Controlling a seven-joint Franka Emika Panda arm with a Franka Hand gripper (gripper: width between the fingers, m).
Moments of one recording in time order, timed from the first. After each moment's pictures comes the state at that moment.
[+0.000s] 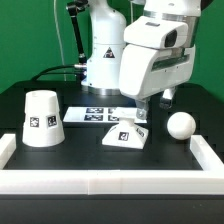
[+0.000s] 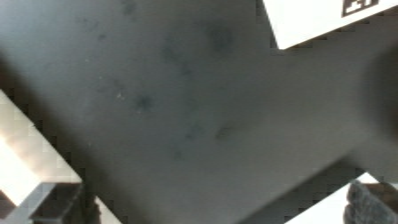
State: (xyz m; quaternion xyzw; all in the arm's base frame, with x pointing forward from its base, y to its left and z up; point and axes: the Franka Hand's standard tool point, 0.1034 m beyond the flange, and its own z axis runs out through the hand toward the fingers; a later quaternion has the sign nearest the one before) arm 0.560 0.061 0.093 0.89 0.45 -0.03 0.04
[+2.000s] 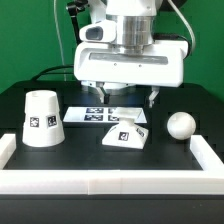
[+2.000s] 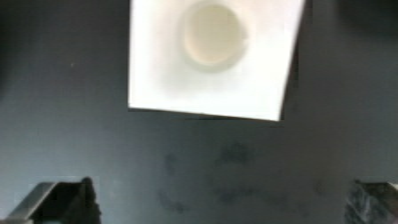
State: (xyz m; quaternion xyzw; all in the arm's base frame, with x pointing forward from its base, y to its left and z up) arm 0.496 0.014 0.086 0.99 -0.11 -0.01 0.00
